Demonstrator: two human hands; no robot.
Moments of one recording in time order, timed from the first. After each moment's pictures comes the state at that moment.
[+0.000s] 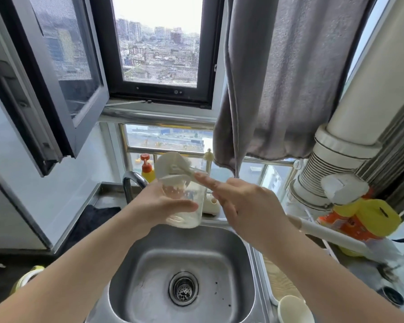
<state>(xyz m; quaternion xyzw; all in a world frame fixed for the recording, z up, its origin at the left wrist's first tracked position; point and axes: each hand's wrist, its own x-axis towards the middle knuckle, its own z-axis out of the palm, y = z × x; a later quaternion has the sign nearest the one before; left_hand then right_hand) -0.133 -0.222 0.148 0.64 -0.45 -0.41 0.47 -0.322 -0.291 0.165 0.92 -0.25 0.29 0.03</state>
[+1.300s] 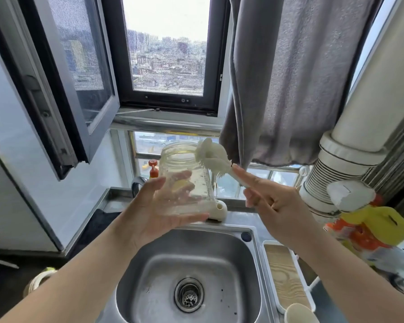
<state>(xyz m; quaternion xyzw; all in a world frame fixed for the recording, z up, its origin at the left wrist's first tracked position) -0.129 -0.209 0.152 0.30 -0.30 -0.65 0.63 -0.356 -0.304 0.173 0.89 -0.19 0.36 -0.19</state>
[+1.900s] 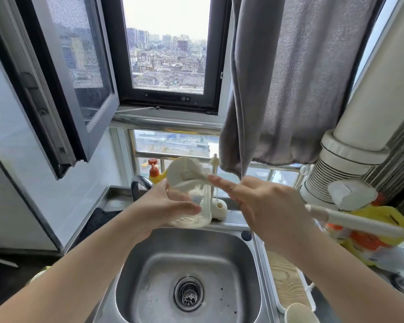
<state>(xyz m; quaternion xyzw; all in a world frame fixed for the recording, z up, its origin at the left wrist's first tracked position) -0.131 -0.214 0.158 0.61 -0.43 -0.46 0.48 -0.338 -0.288 0.186 0.93 -0.23 0.27 0.12</state>
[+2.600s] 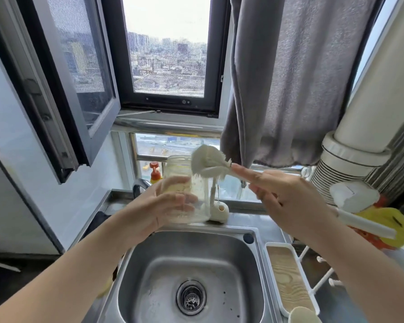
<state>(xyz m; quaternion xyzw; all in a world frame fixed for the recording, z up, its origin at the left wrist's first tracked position) -0.118 -0.205 0.158 0.49 -0.43 -0.53 0.54 -0.355 -0.308 0.199 0.92 -0.23 0.32 -0.03</state>
